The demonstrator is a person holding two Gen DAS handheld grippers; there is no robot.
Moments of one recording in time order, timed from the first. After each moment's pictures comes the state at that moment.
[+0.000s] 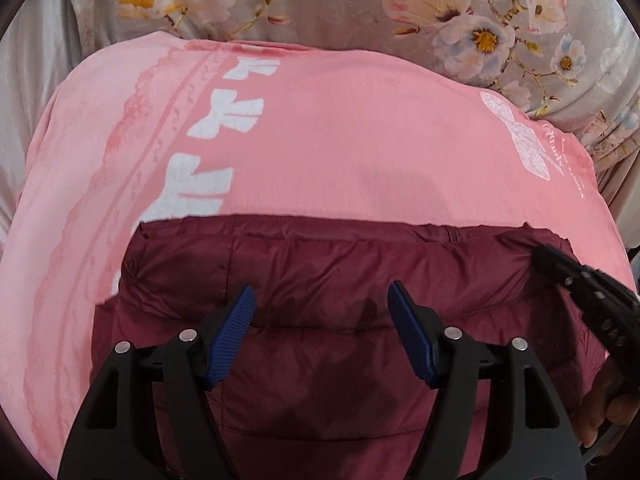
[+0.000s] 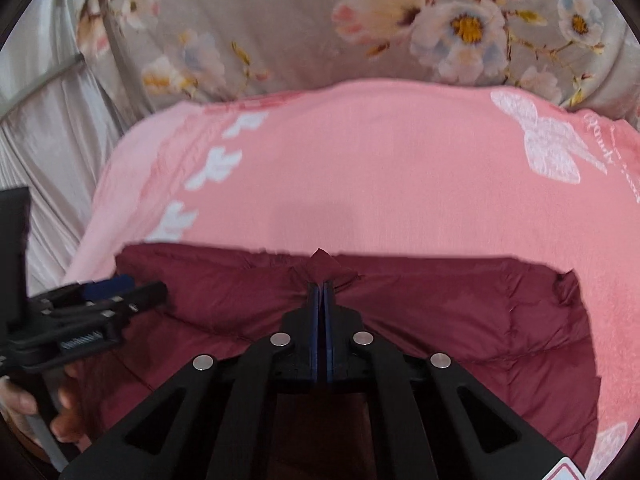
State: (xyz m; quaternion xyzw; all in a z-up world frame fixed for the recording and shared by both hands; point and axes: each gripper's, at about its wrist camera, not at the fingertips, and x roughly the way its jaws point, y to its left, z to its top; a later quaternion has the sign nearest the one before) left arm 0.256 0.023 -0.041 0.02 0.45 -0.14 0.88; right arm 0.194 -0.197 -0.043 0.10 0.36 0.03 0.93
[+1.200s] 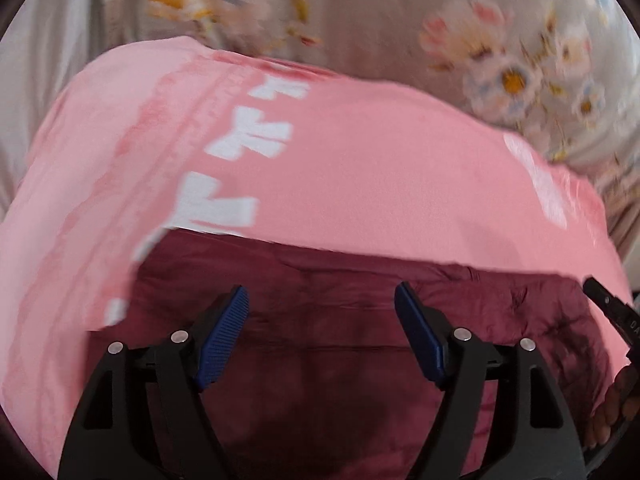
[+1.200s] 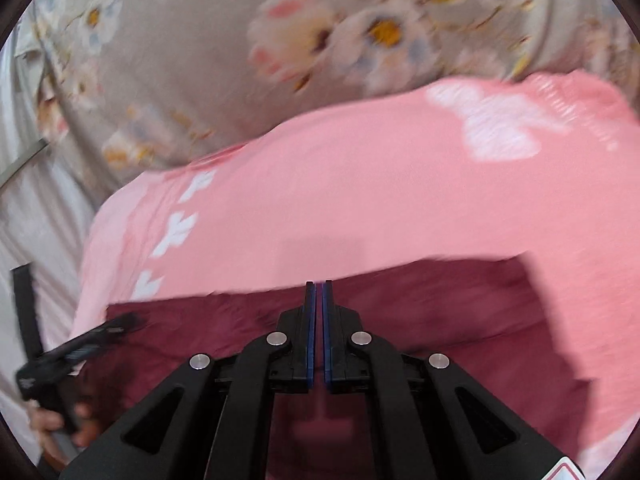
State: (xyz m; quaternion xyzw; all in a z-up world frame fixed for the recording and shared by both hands) left arm 0.280 0.062 -0.046 -0.04 0.41 -0.10 0.91; right arm 0.179 -0.290 -0.052 0.18 0.32 -0.07 0.93
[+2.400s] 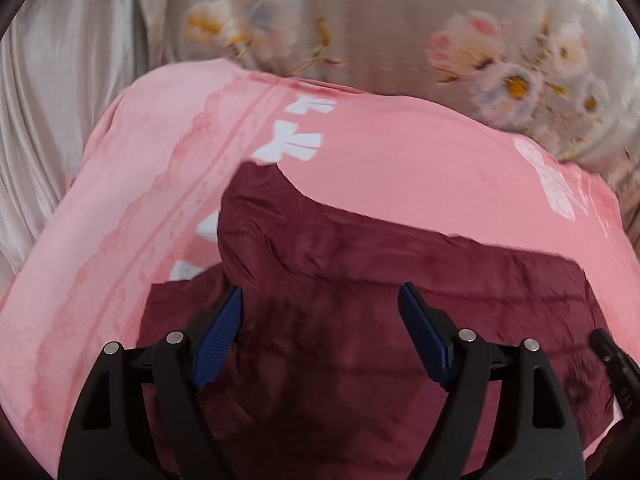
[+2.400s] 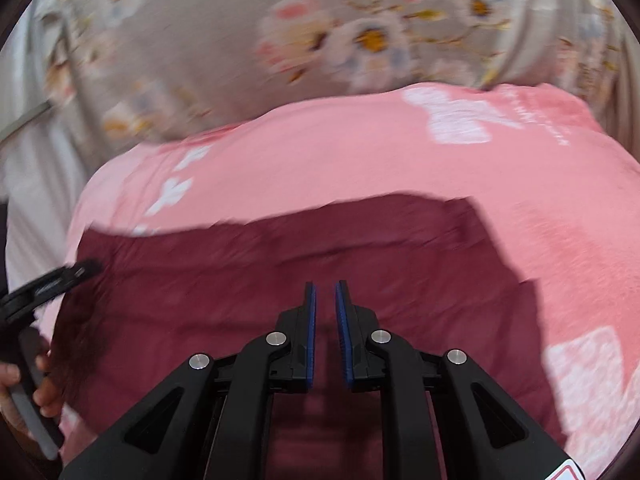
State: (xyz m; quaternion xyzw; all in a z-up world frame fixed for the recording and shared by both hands) left arm 0.203 0.046 -0.030 0.00 0.38 -0.06 0.92; right arm 0.101 -0.197 -0.075 0.13 0.33 -0.04 0.93
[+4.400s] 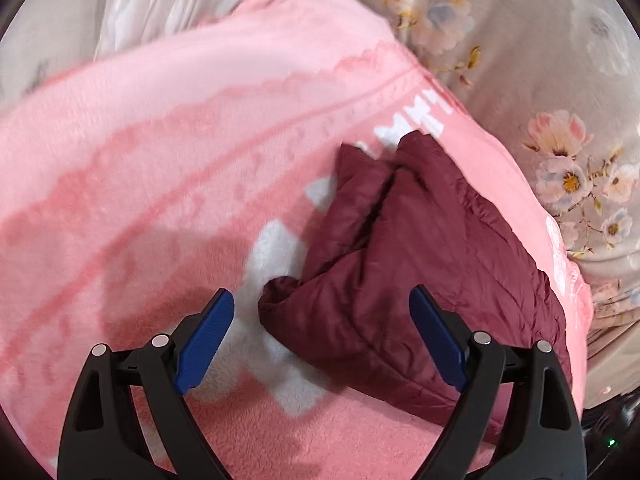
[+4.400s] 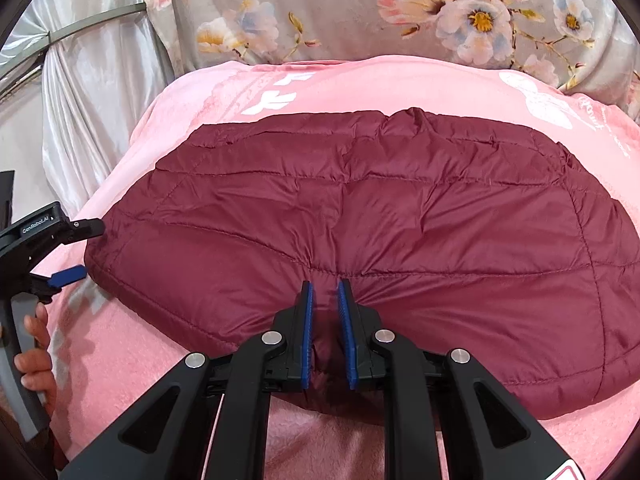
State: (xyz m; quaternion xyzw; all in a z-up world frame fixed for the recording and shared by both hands) left arm 0.116 0.204 -0.099 -0.26 0.42 0.01 0.87; right arm 0.052 -0.108 -0.118 0.07 0.37 0.05 0.93
